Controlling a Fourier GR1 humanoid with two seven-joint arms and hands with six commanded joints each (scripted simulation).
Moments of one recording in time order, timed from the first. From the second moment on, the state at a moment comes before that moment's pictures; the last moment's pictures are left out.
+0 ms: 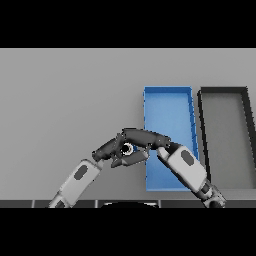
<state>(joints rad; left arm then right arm) -0.30 0.12 -0.54 -1.57 -0.11 -0.31 -0.06 -0.57 -0.19 0.44 -1.79 -0.40 0.56 0.30</state>
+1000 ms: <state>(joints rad) -0.21 0.11 -0.51 -1.61 -0.03 -0.30 0.11 -0.86 -0.24 0.28 -1.79 -0.89 0.34 0.49</state>
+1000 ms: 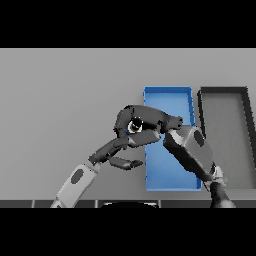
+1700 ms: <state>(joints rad) -0.23 0.13 -0.49 -1.62 -0.04 -0.30 0.12 -0.98 -0.41 0.04 -1.30 -0.68 0.24 0.45</state>
